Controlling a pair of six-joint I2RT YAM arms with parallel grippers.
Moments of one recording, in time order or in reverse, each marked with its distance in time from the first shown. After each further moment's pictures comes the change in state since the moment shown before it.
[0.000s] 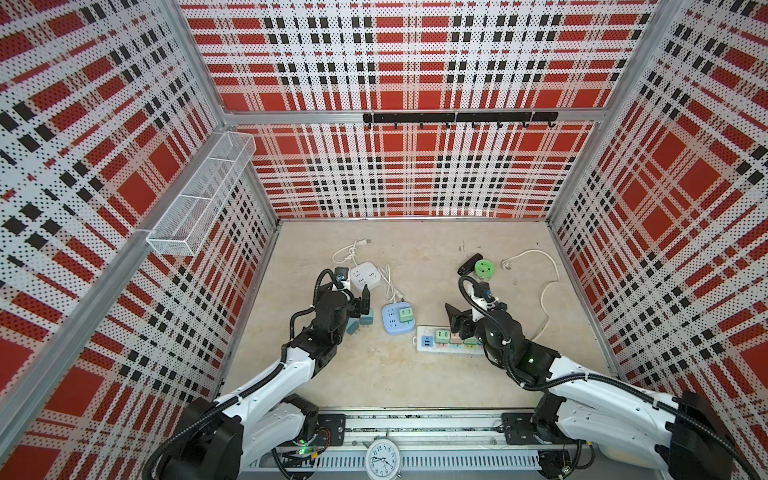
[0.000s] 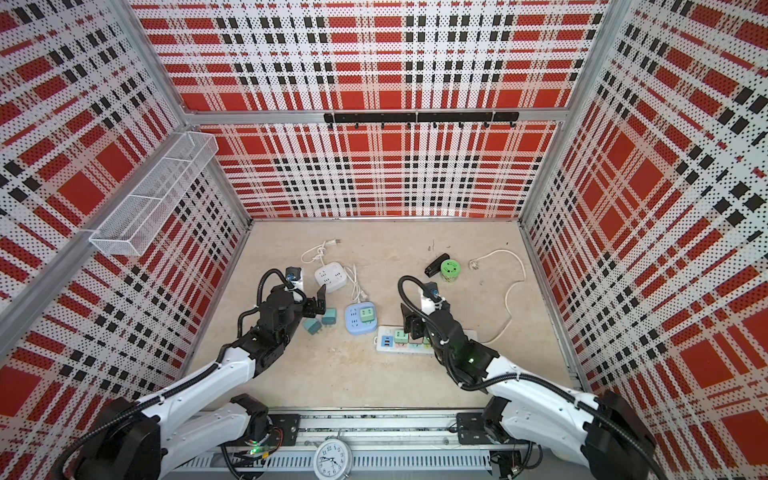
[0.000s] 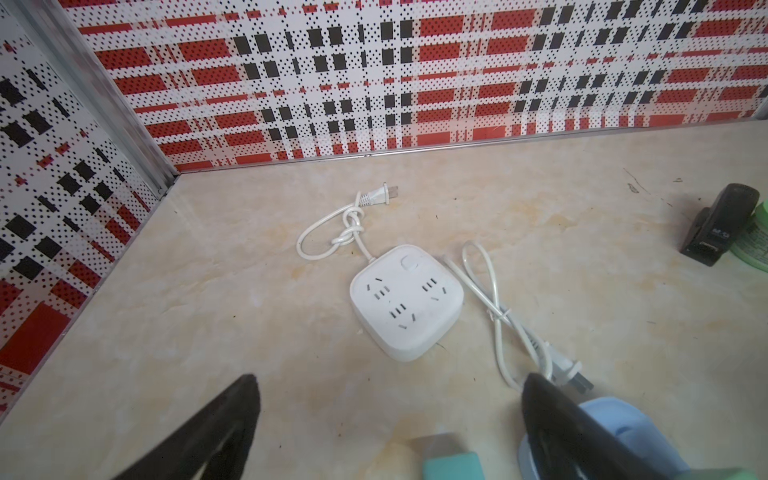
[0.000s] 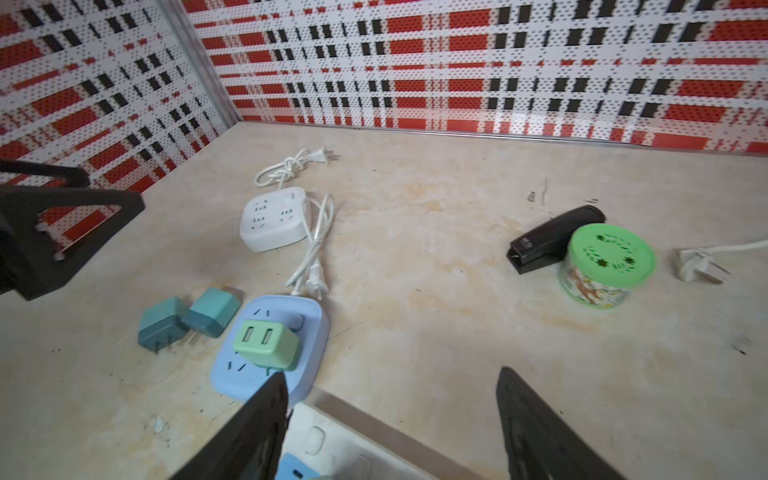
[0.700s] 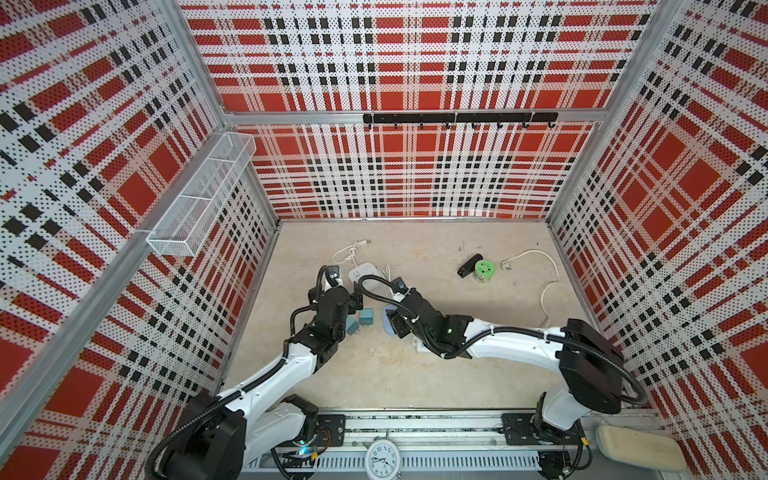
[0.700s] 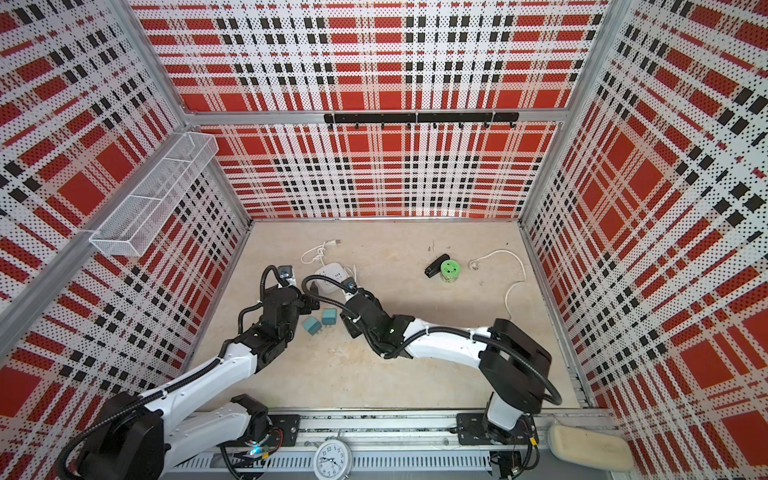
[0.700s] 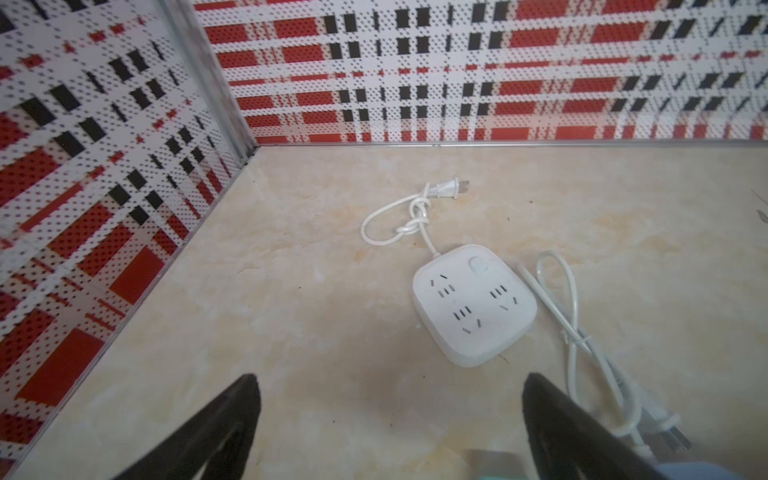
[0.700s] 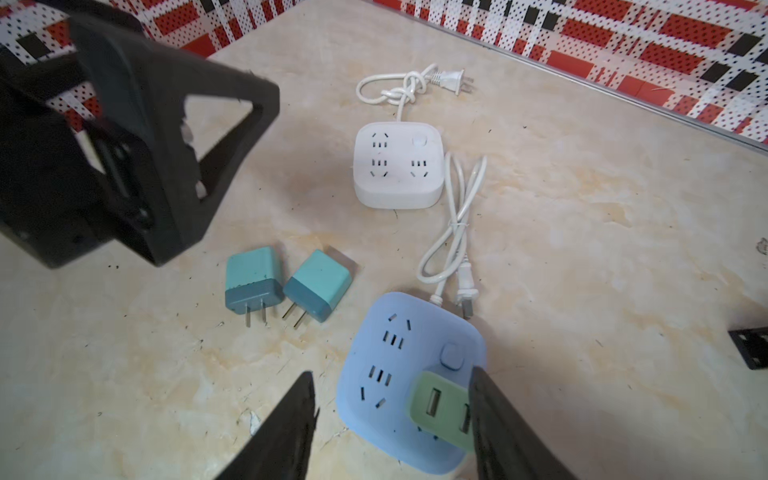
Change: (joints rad) left arm 0.026 0.017 0.038 -0.079 -0.206 -0.098; right arm 0.185 0.664 0.564 -0.177 -0.025 -0.027
